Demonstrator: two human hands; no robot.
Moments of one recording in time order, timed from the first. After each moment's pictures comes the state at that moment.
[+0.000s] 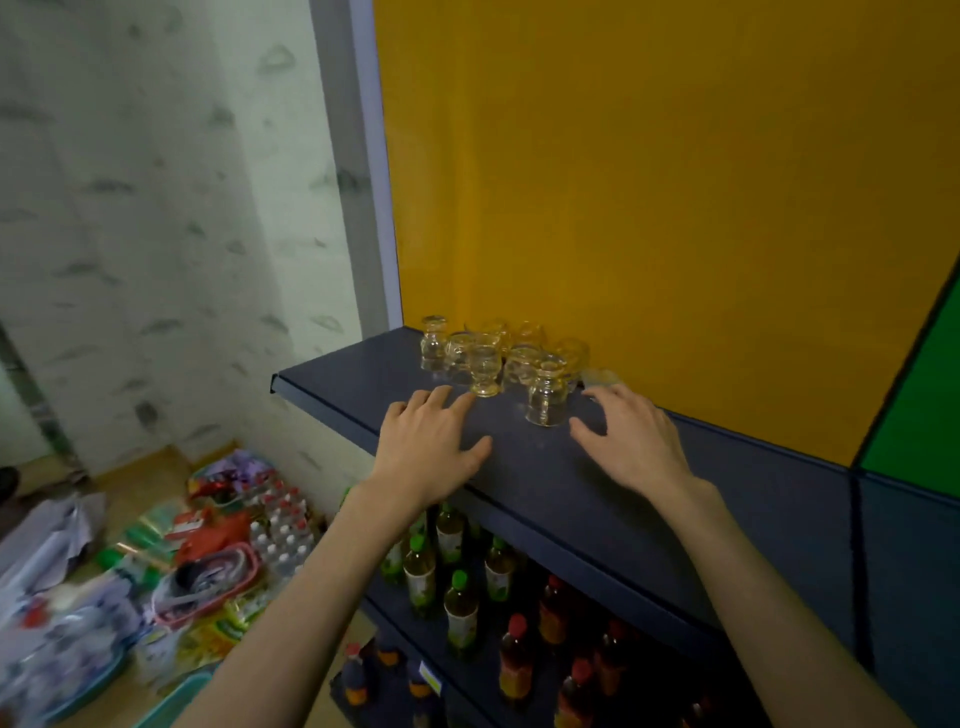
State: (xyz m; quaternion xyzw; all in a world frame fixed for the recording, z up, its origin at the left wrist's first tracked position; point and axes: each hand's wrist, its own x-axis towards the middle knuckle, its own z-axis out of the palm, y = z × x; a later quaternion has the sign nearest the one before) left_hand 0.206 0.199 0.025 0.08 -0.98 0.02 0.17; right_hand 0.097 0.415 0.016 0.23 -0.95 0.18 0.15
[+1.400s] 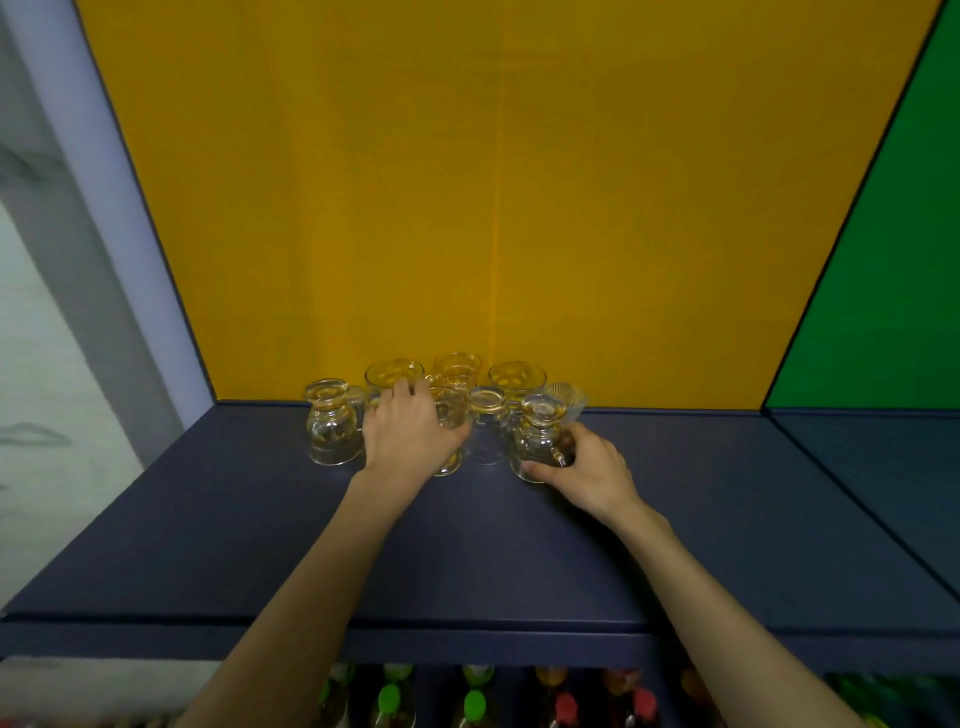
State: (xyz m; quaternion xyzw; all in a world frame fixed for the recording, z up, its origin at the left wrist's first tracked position) left_hand -0.052 0.069 0.006 -0.09 -0.97 -0.12 0.18; right_hand 0.007 0.282 -0.037 -0.13 -0.93 0.31 0.12
